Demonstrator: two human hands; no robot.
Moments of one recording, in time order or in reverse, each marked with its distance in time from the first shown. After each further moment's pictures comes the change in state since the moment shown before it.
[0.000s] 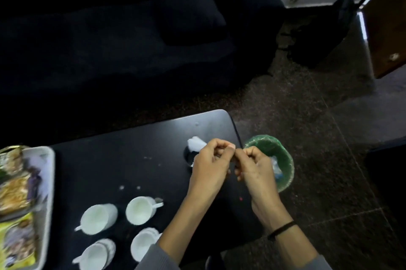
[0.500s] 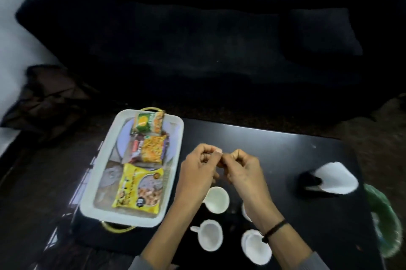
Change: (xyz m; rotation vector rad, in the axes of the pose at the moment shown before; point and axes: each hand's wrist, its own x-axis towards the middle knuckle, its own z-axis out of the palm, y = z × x) left_hand -0.069 -0.083 -0.329 -0.120 0.414 -0.036; right_hand -0.127 0.024 0.310 -0.294 -0.504 -0.046
